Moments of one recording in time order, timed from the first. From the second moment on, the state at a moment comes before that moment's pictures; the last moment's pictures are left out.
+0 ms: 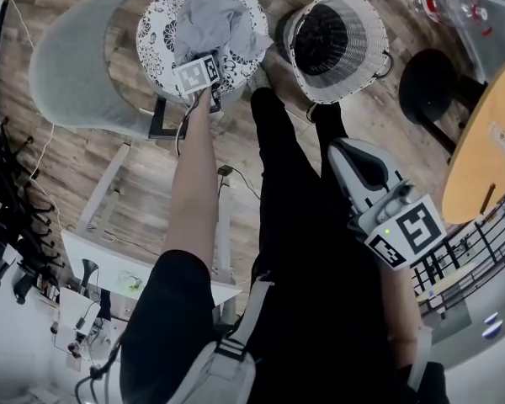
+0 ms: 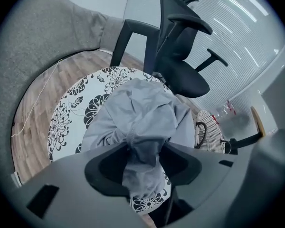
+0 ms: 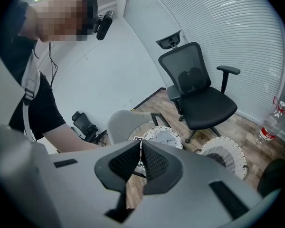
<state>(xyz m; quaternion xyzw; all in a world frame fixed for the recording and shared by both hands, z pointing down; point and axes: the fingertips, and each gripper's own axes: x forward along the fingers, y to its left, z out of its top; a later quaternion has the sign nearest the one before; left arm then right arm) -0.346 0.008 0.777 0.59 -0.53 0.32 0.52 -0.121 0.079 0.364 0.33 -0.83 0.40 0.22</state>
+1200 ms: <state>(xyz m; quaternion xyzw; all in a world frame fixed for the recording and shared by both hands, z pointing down) -0.344 0.024 0.723 0.59 -0.51 0.35 0.52 -0.114 0.062 0.344 0.34 -0.84 0.38 0.18</state>
